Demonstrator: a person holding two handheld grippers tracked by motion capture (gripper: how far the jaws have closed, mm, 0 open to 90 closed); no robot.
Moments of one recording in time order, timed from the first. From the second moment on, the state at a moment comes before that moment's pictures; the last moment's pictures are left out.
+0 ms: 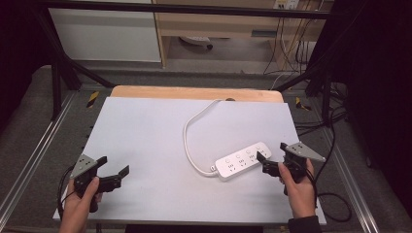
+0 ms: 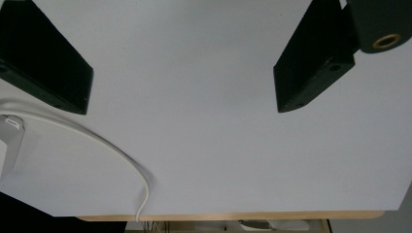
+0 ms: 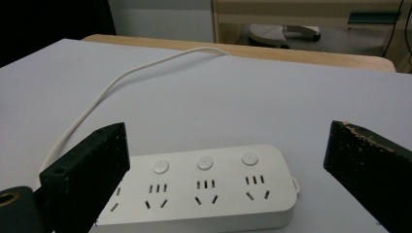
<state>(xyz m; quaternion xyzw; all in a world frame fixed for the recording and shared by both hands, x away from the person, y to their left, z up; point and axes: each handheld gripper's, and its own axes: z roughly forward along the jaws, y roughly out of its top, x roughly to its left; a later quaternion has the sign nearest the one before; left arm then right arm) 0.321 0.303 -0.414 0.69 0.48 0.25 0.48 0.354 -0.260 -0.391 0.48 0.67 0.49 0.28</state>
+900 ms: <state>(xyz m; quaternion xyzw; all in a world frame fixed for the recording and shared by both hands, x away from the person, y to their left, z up) 0.320 0.305 -0.413 0.69 0.48 0.25 0.48 0.326 -0.296 -0.415 0.49 0.67 0.47 0.30</state>
